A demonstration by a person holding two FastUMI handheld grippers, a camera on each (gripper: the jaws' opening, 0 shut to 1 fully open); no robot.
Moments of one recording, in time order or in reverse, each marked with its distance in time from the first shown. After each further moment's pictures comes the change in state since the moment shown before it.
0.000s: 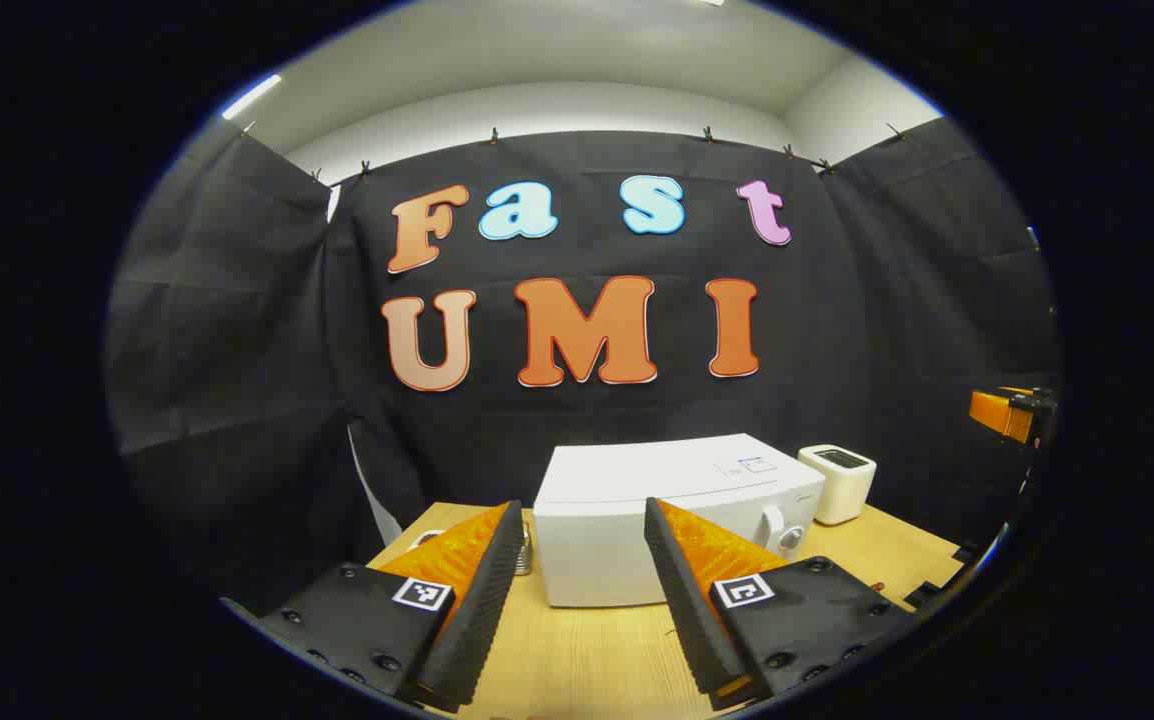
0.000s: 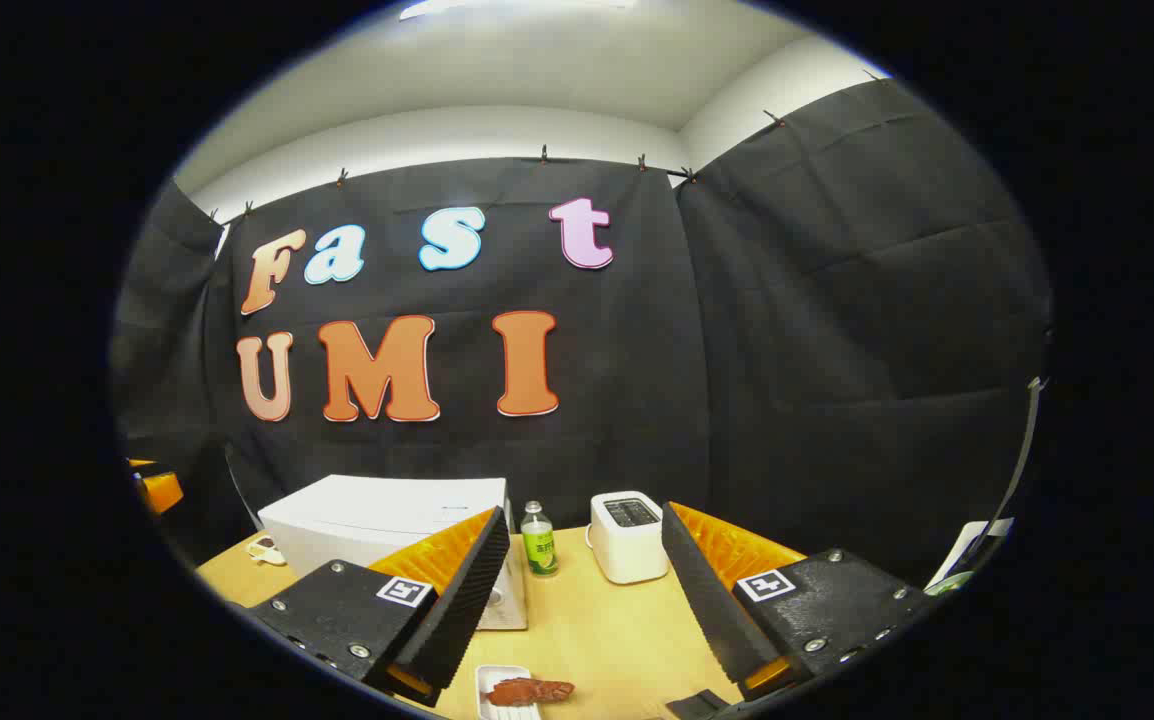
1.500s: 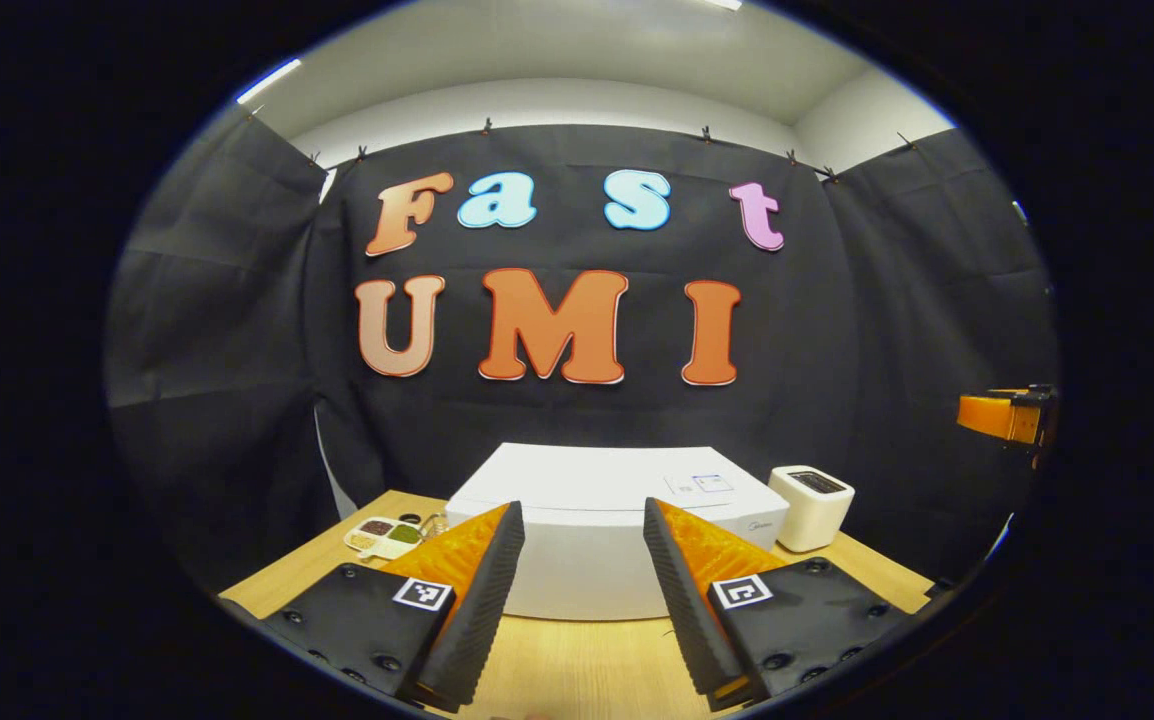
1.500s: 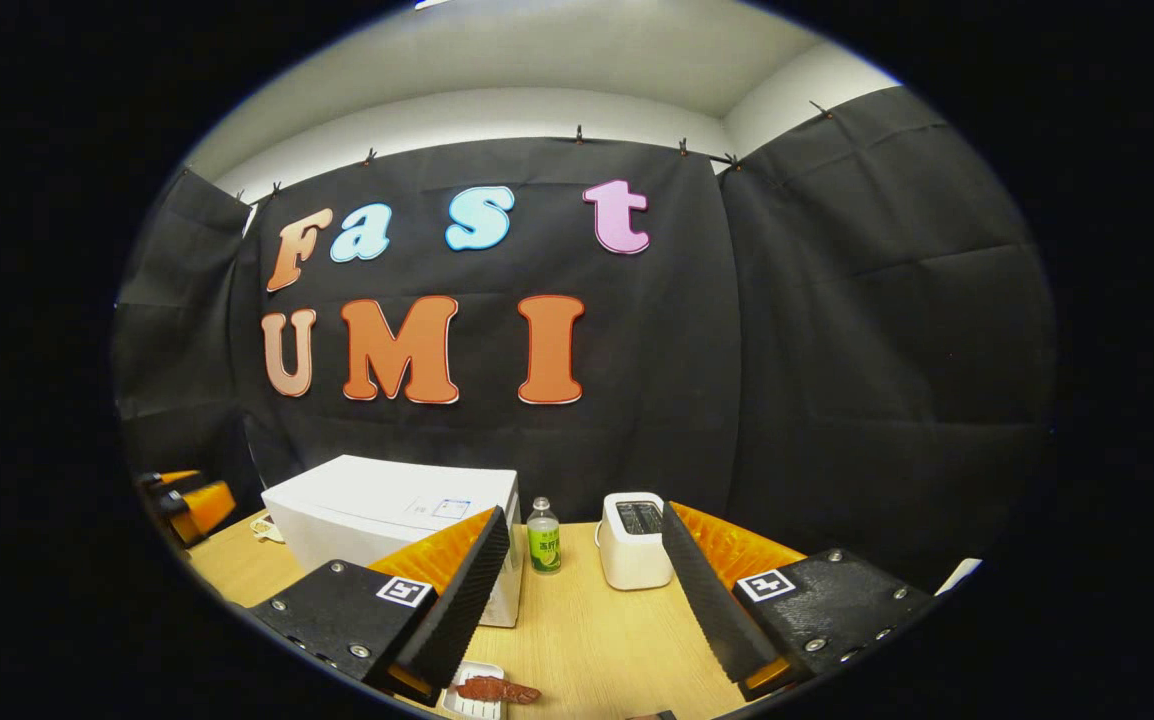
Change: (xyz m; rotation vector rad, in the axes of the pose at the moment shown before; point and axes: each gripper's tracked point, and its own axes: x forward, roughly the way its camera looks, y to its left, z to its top) left arm 0.052 -0.125 -0.026 -0.074 0.004 -0.077; right arm 0.043 -0.028 0.014 -0.068 0.063 0.108
